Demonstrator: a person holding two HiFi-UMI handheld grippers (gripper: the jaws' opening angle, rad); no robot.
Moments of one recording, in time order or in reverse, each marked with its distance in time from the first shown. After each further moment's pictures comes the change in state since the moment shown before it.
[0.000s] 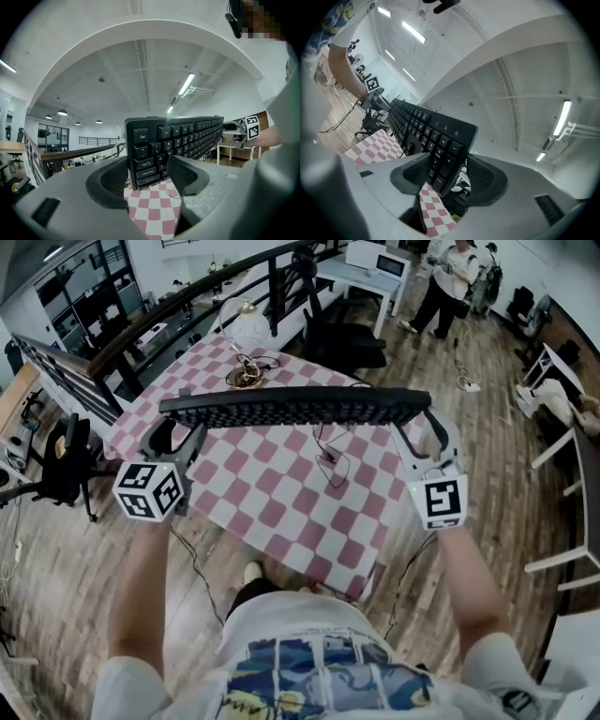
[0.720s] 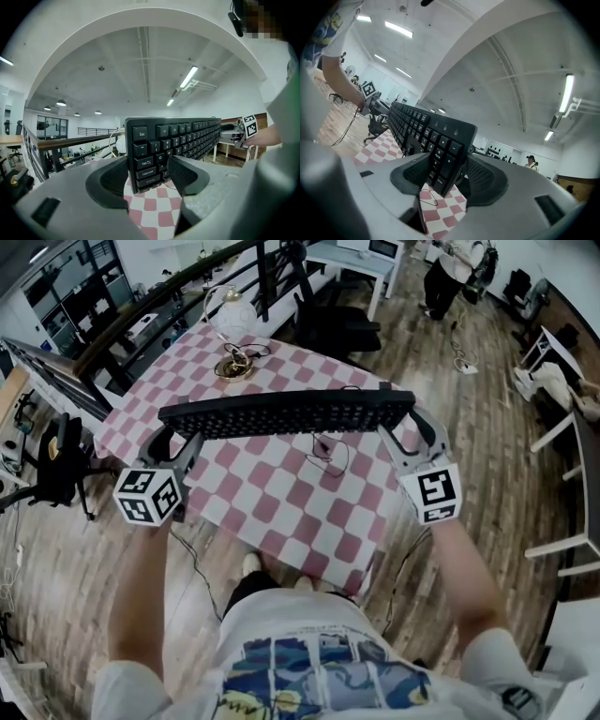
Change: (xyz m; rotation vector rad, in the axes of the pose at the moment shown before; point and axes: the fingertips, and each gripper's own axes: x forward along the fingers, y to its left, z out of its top) left arm 0.027 -0.002 -0.053 -0.042 0.107 -0.025; right arm 0.020 0.020 -0.060 0.142 0.121 0.100
